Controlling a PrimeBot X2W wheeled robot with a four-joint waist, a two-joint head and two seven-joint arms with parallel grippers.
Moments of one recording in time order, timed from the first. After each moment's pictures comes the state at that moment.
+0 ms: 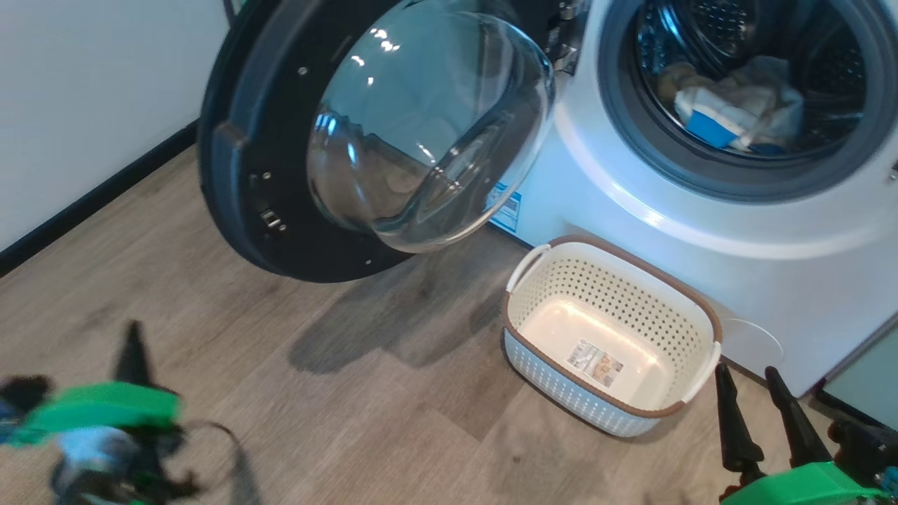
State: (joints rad) left arm -0.15 0.12 0.23 0.47 -0.77 -0.13 -0.23; right arm 0.05 -0.09 0.14 0.20 0.39 0.13 -0.25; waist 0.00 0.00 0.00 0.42
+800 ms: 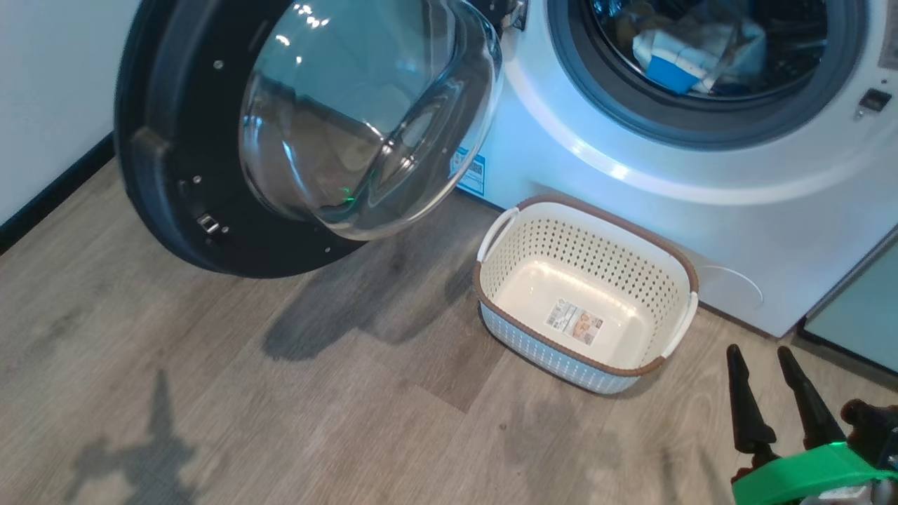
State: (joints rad) left arm -0.49 0.56 0.39 0.67 -1.56 -0.13 0.31; right arm 0.01 -0.12 0.14 0.20 0.39 0.13 -0.25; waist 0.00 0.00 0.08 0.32
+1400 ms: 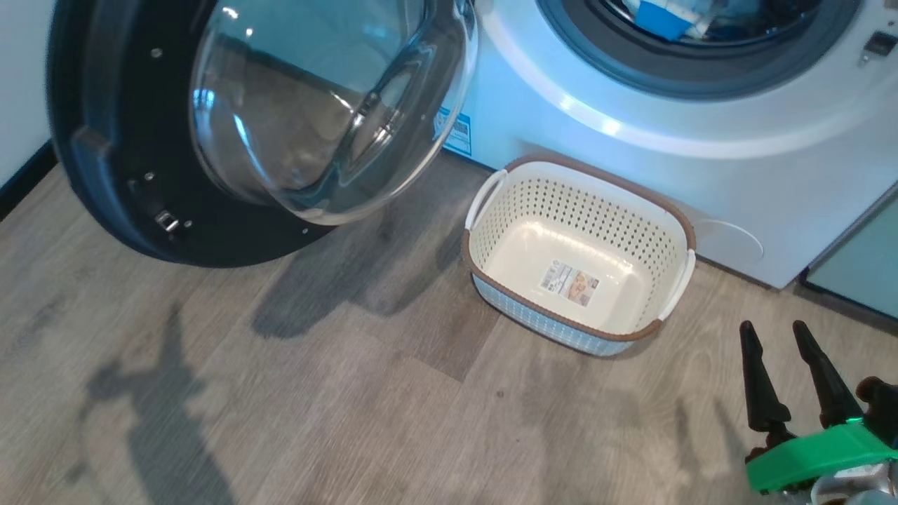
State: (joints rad) left arm -0.73 0.67 0.32 0.84 -1.57 -0.13 0.49; right arm -0.03 -0.16 0.15 0.19 0.39 0.13 -0.25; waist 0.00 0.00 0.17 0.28
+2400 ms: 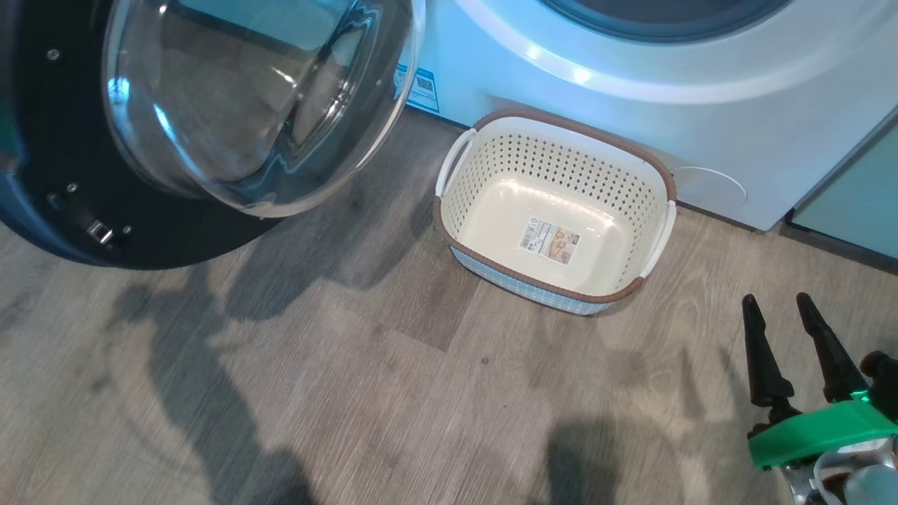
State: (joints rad) left arm -0.93 0.67 0.19 1.01 -1.50 -0.13 0.61; right arm -0.09 -0.18 0.16 0.18 0.39 0.13 -0.25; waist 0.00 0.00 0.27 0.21
